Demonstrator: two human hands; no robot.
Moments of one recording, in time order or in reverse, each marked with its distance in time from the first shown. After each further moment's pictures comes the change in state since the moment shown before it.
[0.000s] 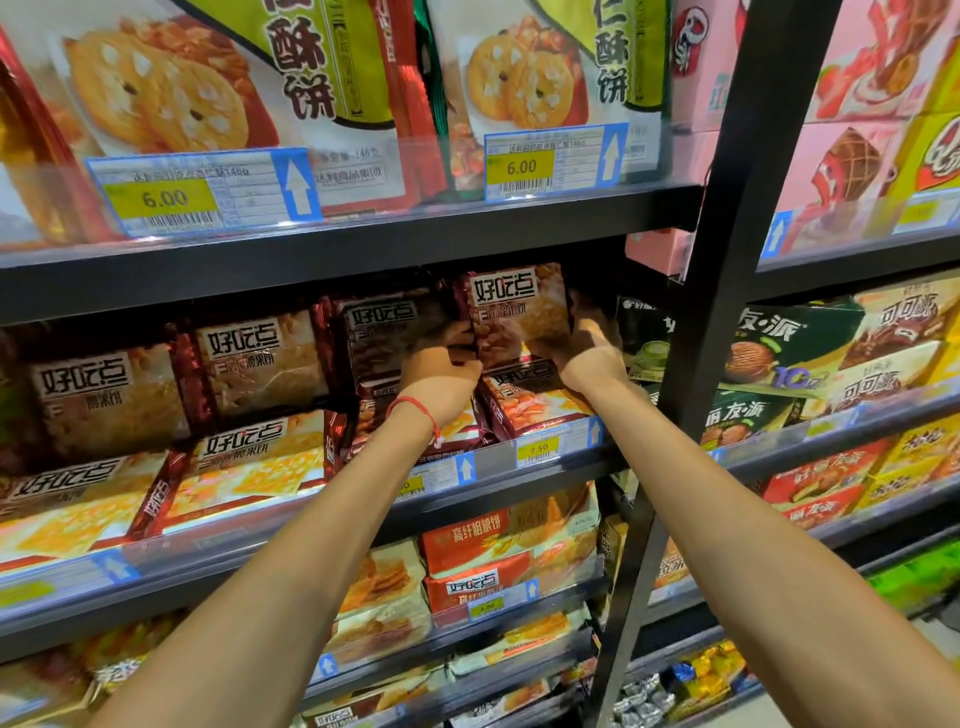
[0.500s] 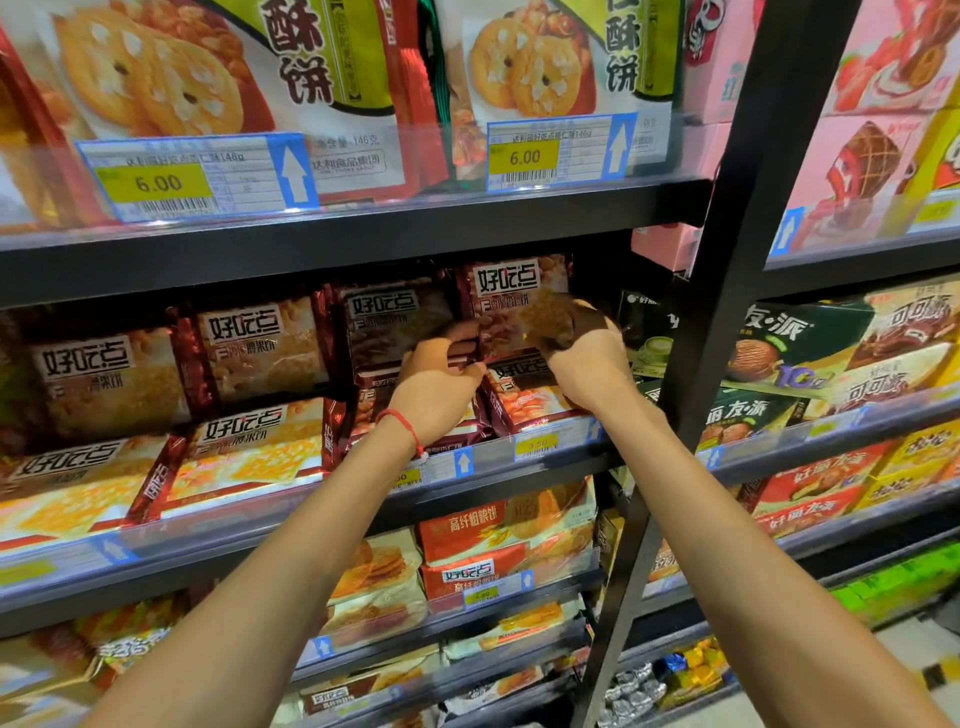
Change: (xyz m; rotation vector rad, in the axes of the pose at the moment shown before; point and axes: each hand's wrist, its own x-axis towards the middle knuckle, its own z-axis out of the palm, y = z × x) left_hand -0.011 -0.014 -0.001 -0.061 0.007 0.120; right_hand -0.017 -0.006 -0.006 0.023 0.083 -0.150
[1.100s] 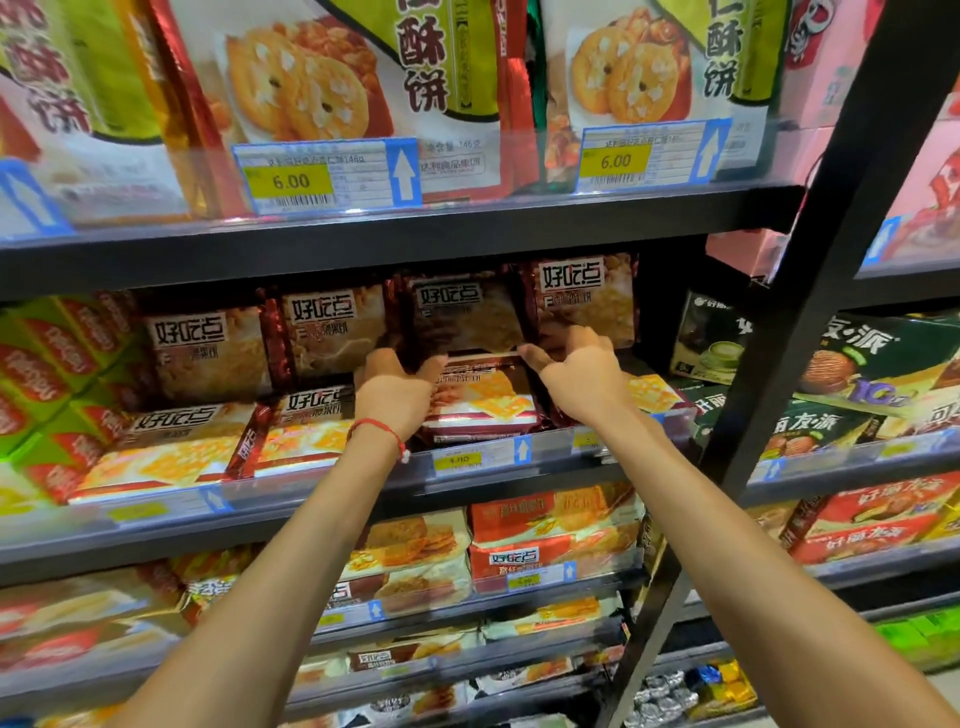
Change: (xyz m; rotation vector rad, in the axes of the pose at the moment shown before) left_hand -0.034 -0.034 -0.068 0.056 0.296 -0.376; right_hand -0.030 -0.028 0.048 -0.124 -0.158 -0.174
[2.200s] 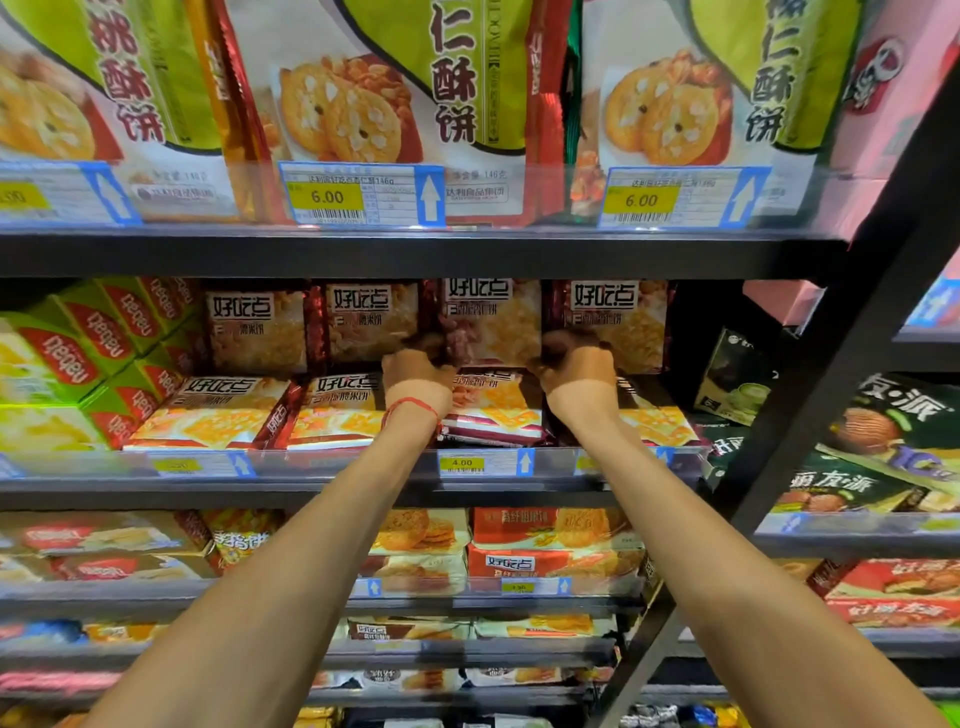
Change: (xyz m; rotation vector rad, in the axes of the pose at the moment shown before) left_hand 0.019 0.017 0.014 0.190 0.083 -0.139; right_hand 0.027 -0.006 0.018 0.008 -0.066 -0.099
